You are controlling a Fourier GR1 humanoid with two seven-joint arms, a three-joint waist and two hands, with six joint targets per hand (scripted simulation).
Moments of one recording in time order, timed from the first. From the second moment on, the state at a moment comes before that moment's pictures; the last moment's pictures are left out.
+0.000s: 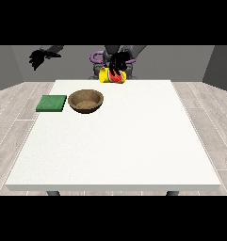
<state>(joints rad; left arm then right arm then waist) -0.96 0.15 -0.53 -0.58 -1.22 0.39 0.31 -0.20 -0.38 -0.34 -1.02 -0.22 0.45 -0.30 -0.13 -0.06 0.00</state>
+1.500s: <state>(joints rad) -0.82 0.02 -0.25 -0.82 -0.95 0.45 0.32 -0.24 -0.35 -0.37 -1.00 -0.25 0.37 -0.24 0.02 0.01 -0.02</state>
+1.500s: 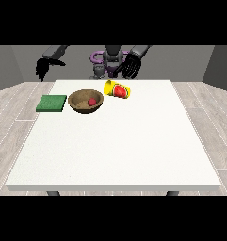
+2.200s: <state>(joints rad) -0.50 0.01 -0.14 -1.15 -0.19 0.28 -0.18 -0.36 -0.20 -0.35 -0.99 -0.20 0.14 -0.27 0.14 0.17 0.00</state>
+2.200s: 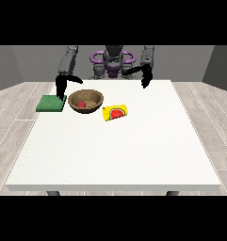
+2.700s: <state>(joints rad) -0.44 0.09 -0.07 -1.25 -0.11 0.14 -0.23 -0.46 -0.21 -0.37 -0.77 -0.20 0.10 -0.39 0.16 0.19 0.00</state>
